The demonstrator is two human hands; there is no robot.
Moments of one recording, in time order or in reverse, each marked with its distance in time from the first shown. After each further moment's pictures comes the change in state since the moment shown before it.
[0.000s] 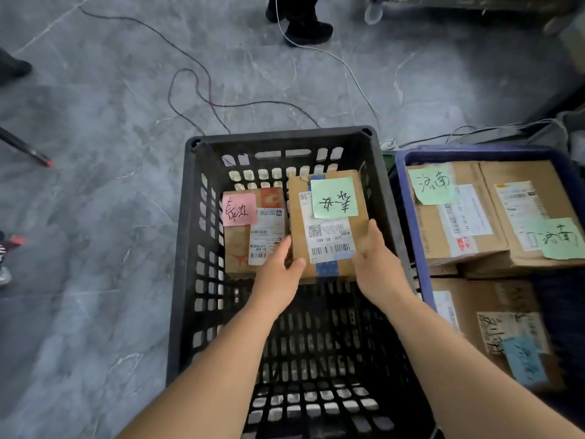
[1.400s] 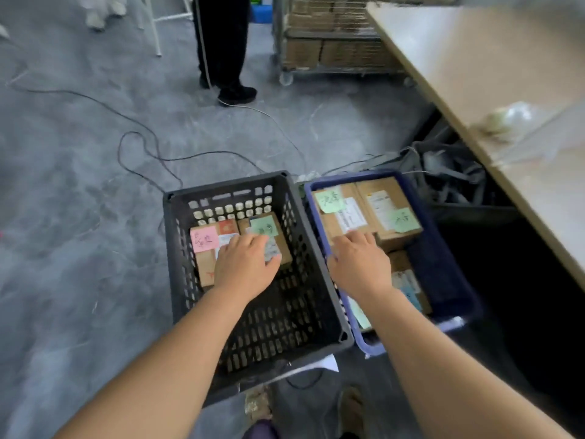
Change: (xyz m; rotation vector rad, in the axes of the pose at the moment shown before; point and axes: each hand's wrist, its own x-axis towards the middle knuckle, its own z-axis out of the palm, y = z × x) left_hand -0.149 0.124 -0.045 0.982 0.059 0.515; right_hand -0.188 -0.041 -0.114 -0.640 0.290 -0.135
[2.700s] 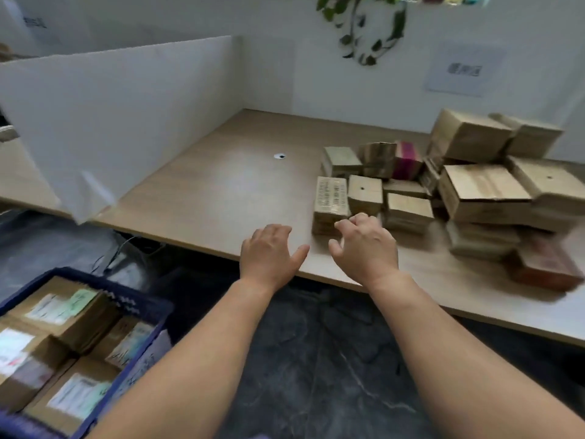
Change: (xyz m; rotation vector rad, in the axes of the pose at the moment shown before) left_hand -0.312 0.606 0.102 -0.013 0.030 1.035; right_hand -0.516 0.443 -0.062 0.032 0.527 0.969
